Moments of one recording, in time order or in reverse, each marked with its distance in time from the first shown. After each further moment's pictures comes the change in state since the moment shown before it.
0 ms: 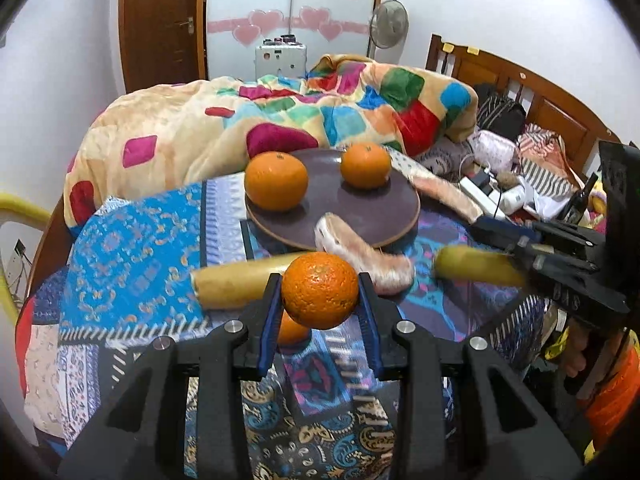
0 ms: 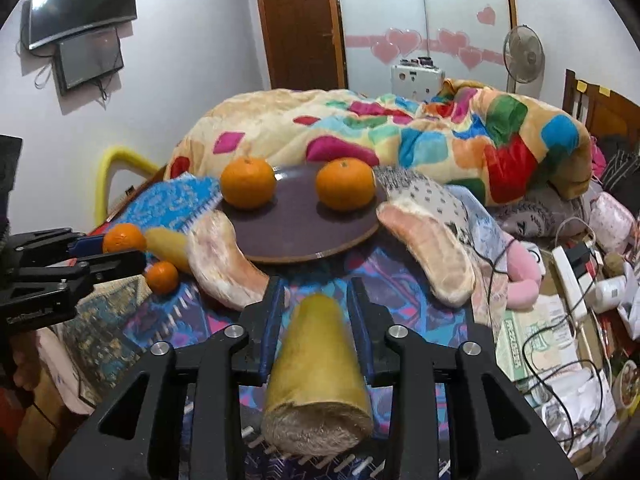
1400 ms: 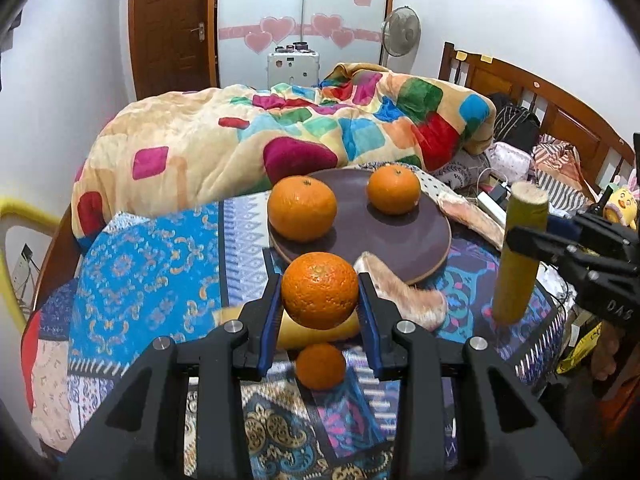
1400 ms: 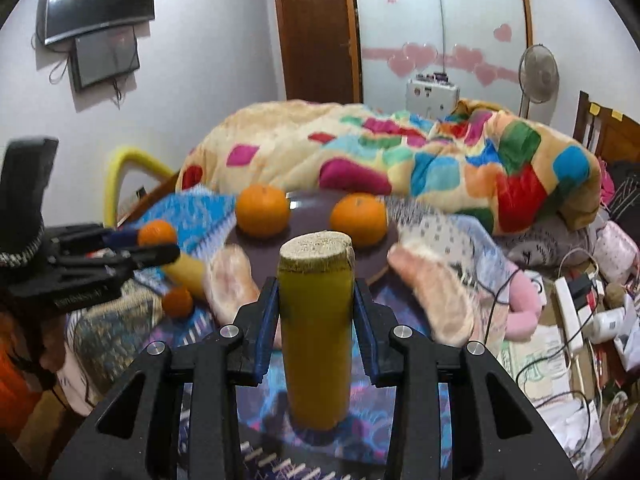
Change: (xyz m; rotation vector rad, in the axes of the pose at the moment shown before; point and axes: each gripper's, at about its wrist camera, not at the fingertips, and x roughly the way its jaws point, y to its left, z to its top) left arm 0.019 0.018 0.023 -0.004 -0.026 0.039; right arm -0.006 0.006 0.025 -0.055 -0.035 0.018
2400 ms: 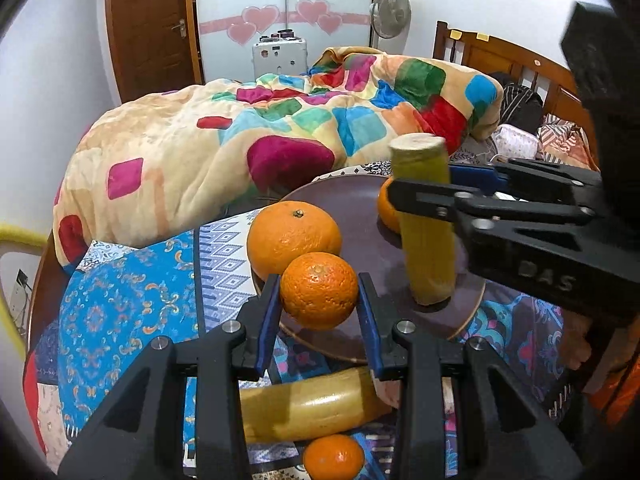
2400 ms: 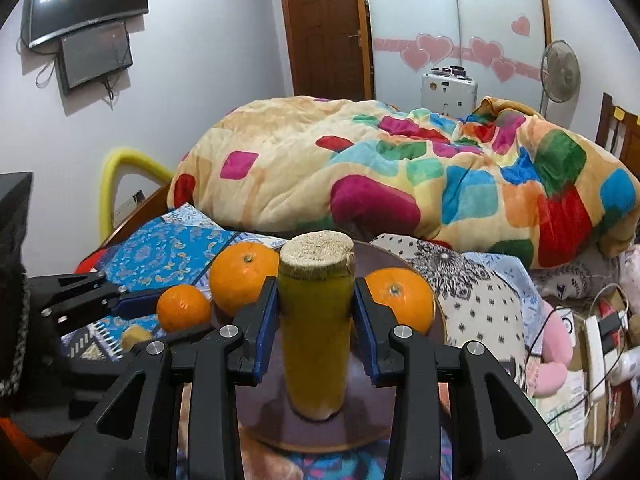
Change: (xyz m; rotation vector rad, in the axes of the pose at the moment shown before) left arm 0.066 -0.002 0.035 0.066 0.056 -0.005; right arm 0.097 0.002 0.059 -0.009 0.049 0.036
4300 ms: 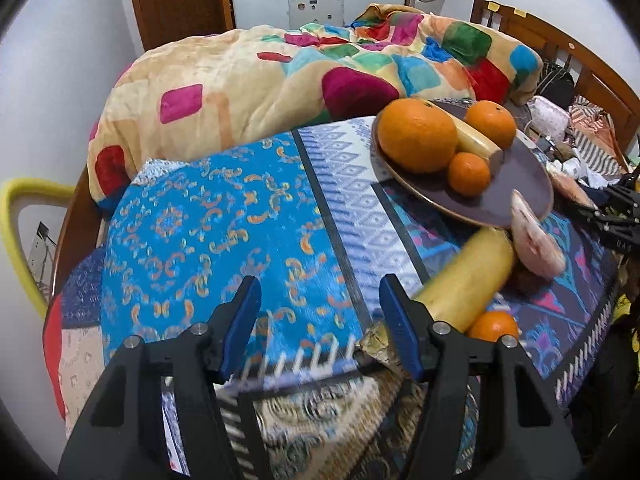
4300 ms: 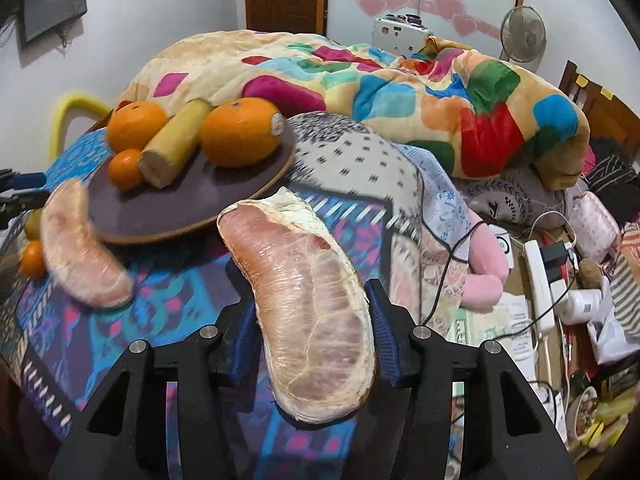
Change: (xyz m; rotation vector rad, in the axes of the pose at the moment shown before) left arm -0.024 0.082 -0.062 -0.058 0.168 0.065; right arm -0.037 -0.069 -0.087 -0.004 0.209 -0.176
